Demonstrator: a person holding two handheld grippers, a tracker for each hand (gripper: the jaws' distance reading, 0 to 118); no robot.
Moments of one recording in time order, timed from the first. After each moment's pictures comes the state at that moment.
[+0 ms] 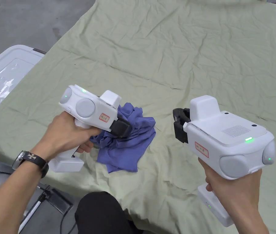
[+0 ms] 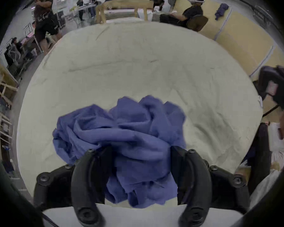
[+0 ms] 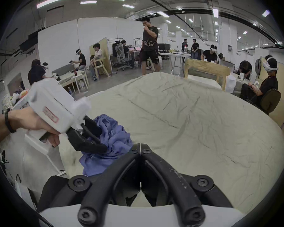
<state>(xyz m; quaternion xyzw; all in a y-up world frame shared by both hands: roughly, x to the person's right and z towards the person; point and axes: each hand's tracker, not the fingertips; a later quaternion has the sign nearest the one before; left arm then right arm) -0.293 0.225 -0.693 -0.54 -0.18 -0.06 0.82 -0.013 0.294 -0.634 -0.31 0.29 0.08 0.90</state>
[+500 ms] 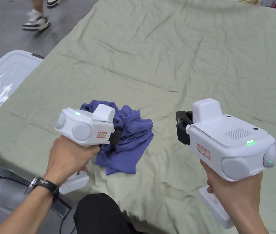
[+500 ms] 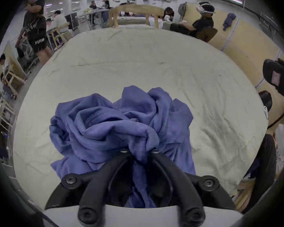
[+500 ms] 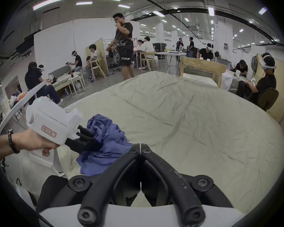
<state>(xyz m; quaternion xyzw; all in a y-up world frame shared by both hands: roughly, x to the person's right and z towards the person) -0.290 0.217 -0.652 -0.47 -0.13 -0.02 0.87 0.000 0.297 -0.629 -0.30 0.28 0.07 0.91</state>
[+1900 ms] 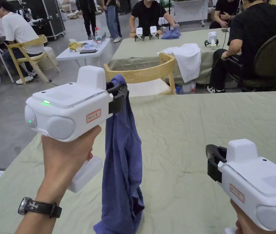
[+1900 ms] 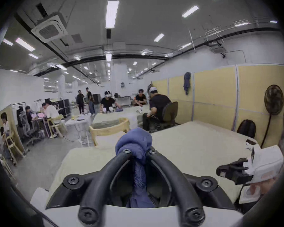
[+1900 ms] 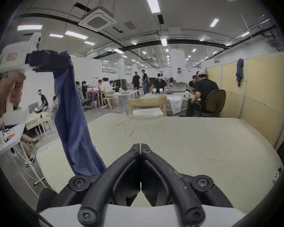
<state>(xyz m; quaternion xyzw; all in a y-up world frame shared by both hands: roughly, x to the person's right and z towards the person) -0.083 0.544 -0.602 -0.08 -0.25 -0.08 0.96 0.220 0.407 -0.502 -0.15 0.08 -0.02 0.99</state>
